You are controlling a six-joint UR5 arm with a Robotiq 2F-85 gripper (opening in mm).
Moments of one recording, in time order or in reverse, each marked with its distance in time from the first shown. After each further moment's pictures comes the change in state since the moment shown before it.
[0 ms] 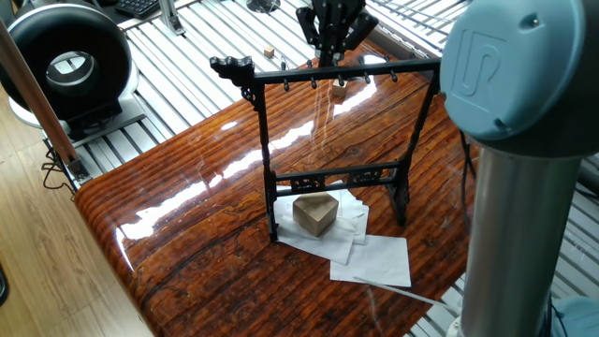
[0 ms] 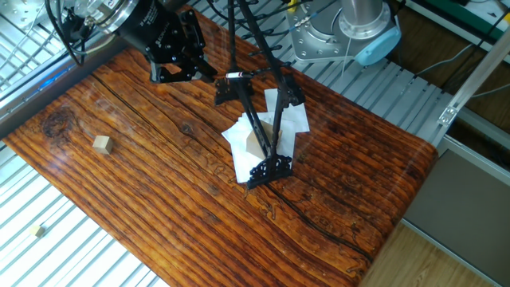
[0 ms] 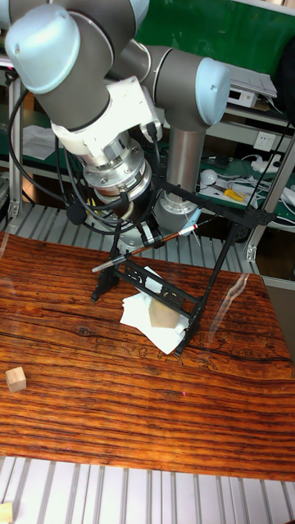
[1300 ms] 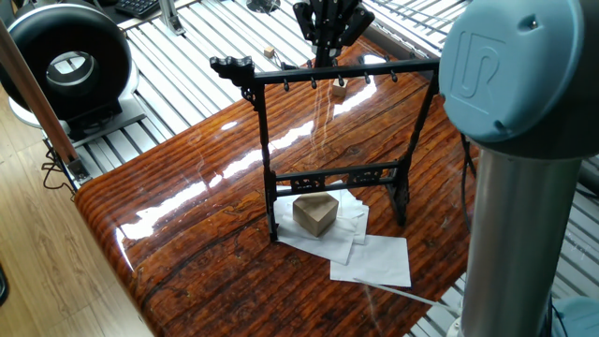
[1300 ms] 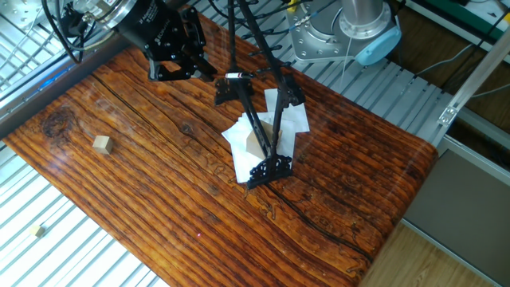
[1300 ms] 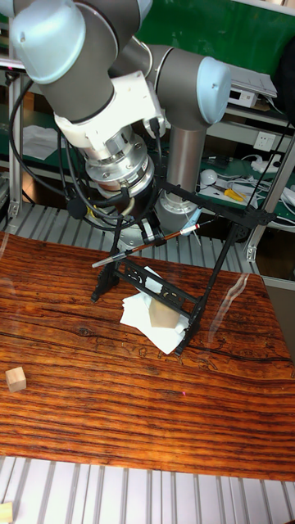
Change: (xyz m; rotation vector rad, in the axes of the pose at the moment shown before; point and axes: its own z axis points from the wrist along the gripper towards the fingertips) arm -0.001 0.001 -0.003 0.017 0.013 0.042
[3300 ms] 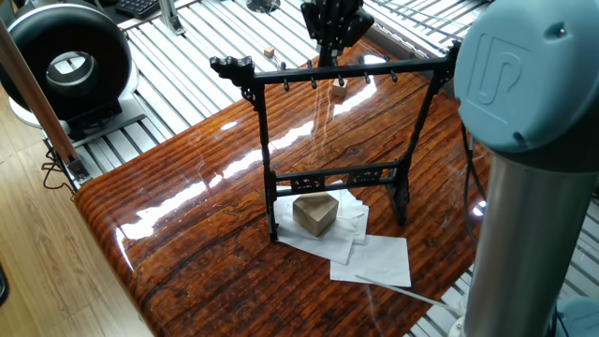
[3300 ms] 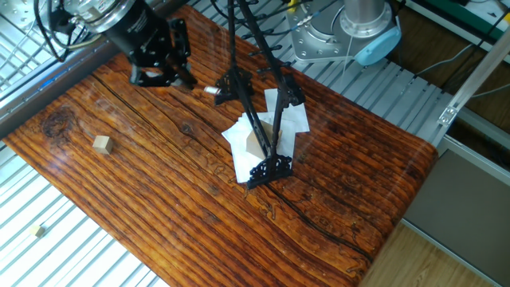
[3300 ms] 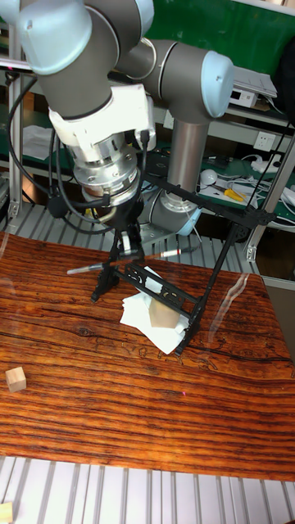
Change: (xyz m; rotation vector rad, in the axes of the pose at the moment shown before) arm 0.045 -0.033 -0.004 0.133 0.132 0.145
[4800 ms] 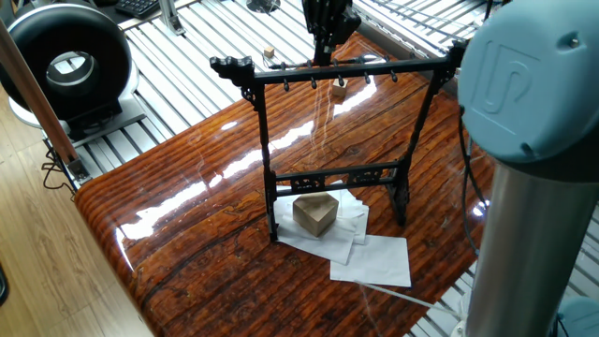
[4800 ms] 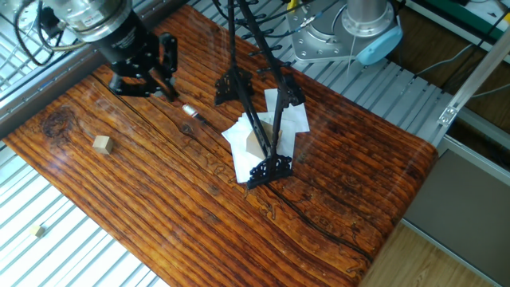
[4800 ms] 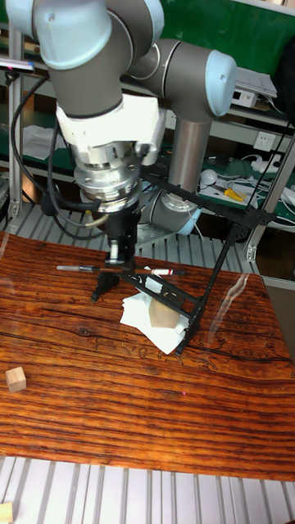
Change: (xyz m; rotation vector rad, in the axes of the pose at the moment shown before) arm 0.002 -0.007 0.001 -0.007 0.068 0.094
